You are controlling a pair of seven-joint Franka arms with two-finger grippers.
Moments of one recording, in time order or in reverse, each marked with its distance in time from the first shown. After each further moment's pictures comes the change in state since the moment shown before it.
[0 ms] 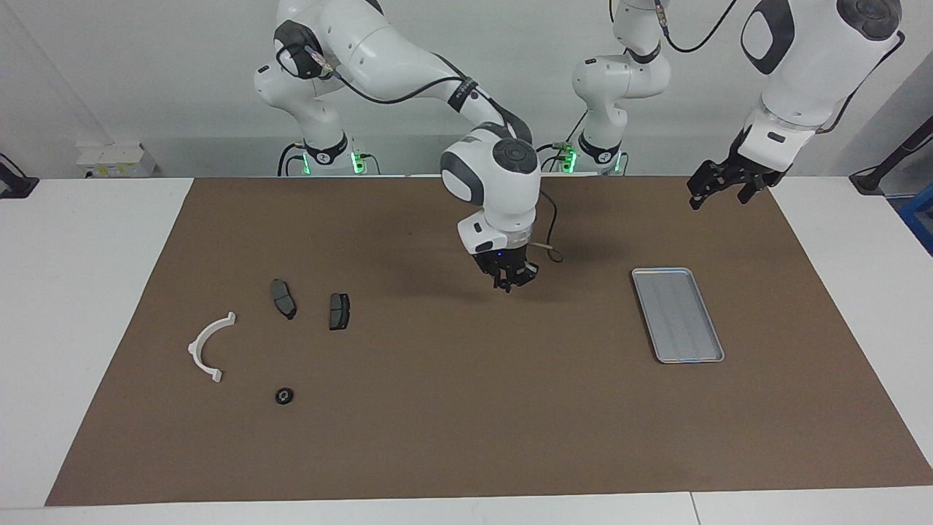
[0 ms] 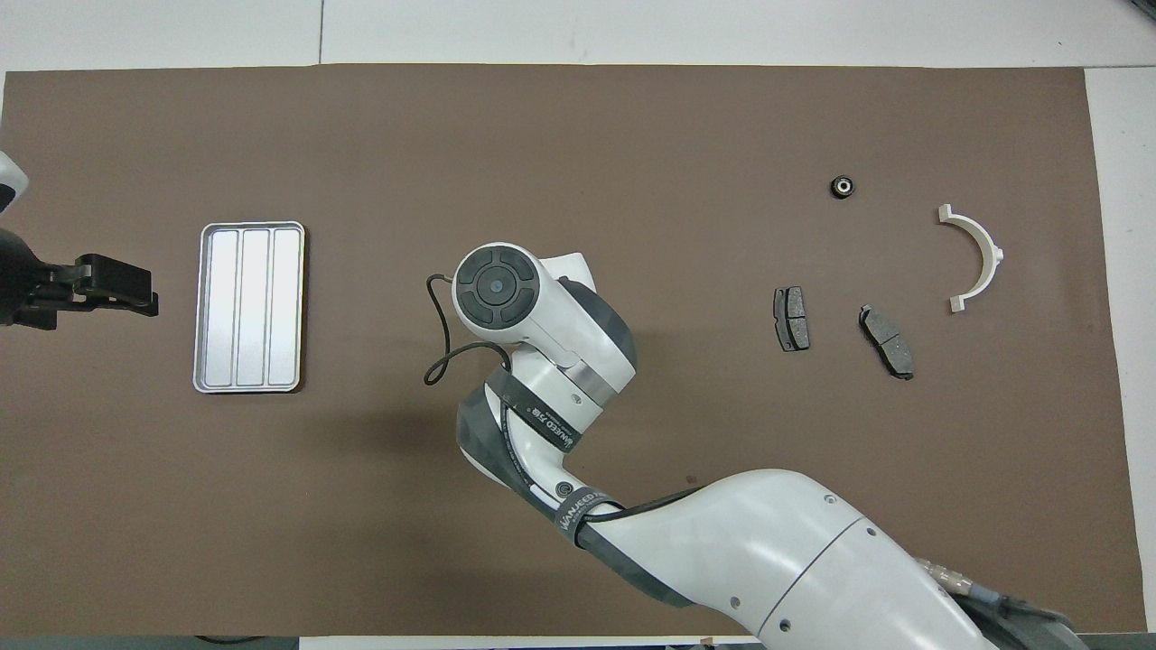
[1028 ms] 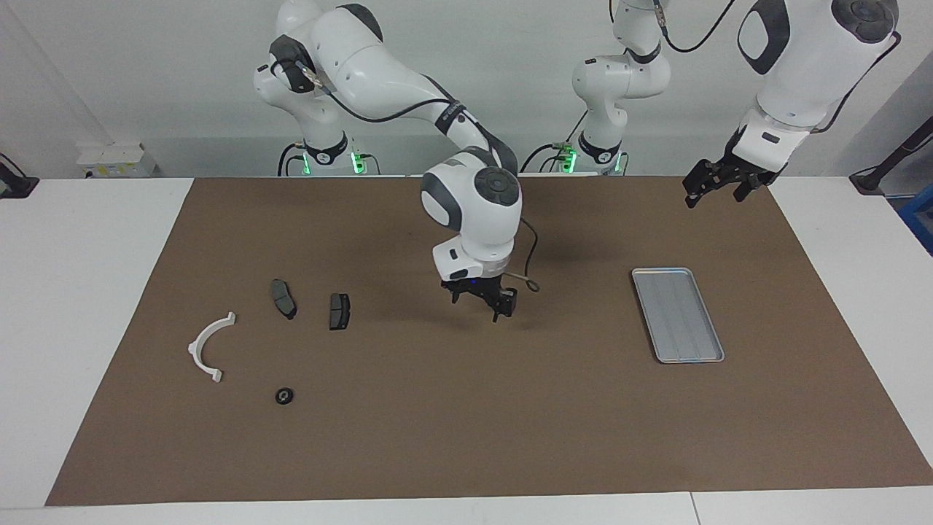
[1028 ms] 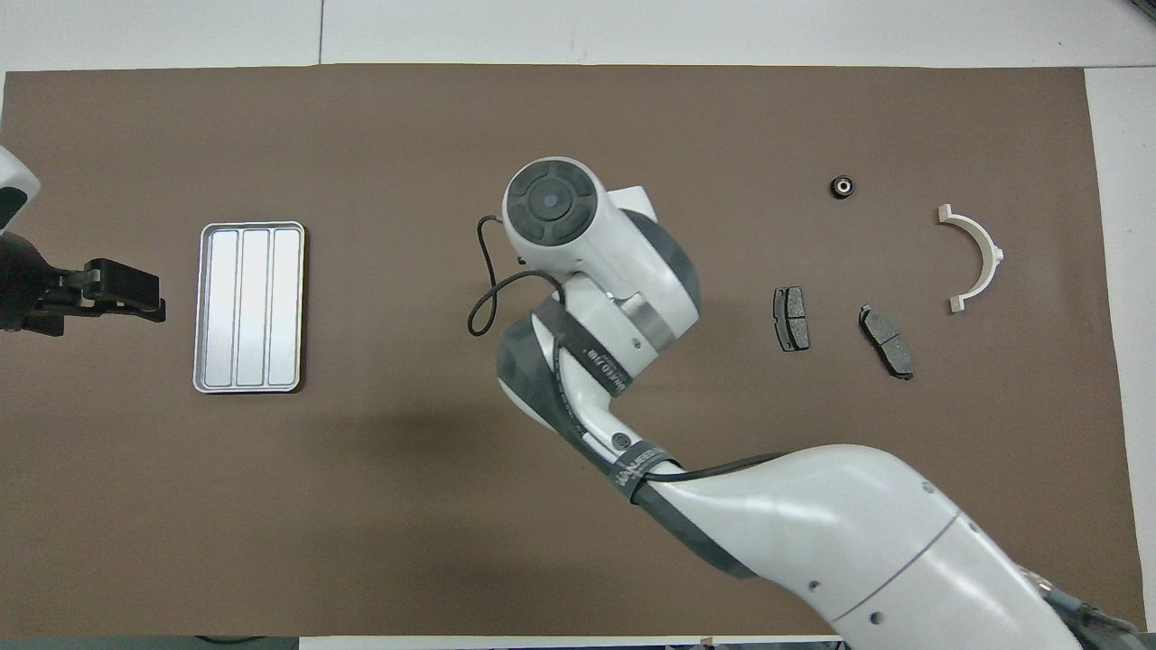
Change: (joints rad) left arm -0.012 -0.001 -0.010 -0.002 -0.002 -0.018 -0.039; right arm -0.140 -0.070 -0.006 0.149 -0.017 -0.263 -0.212
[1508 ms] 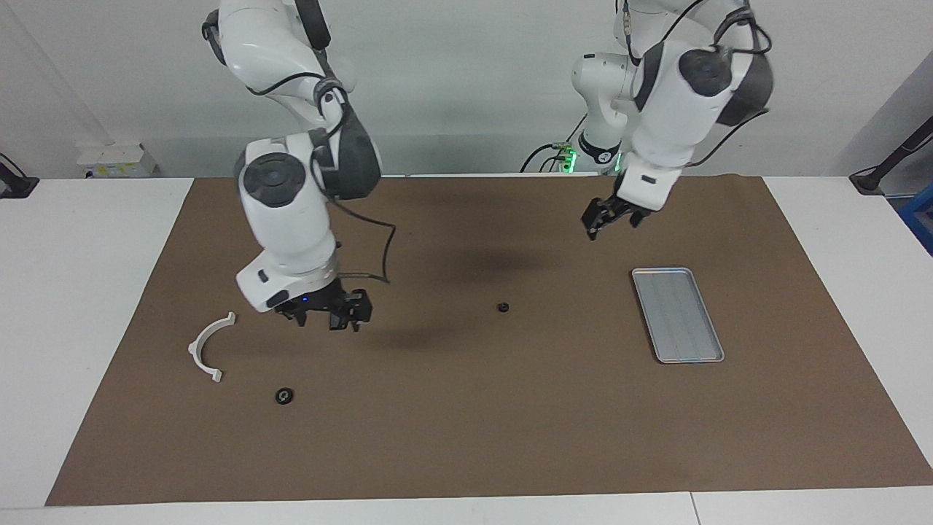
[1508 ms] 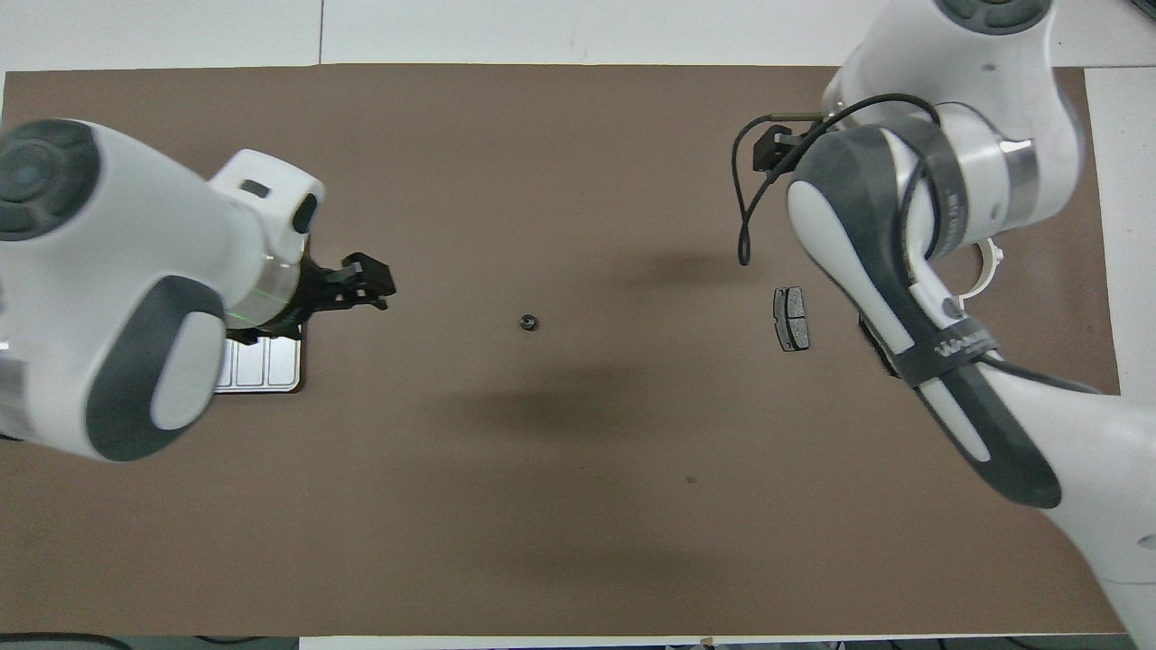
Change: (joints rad) left arm -0.338 0.121 -0.017 -0.129 -0.064 0.316 -0.552; right arm -0.398 -0.105 0.005 -0.001 0.057 -0.121 -0.778
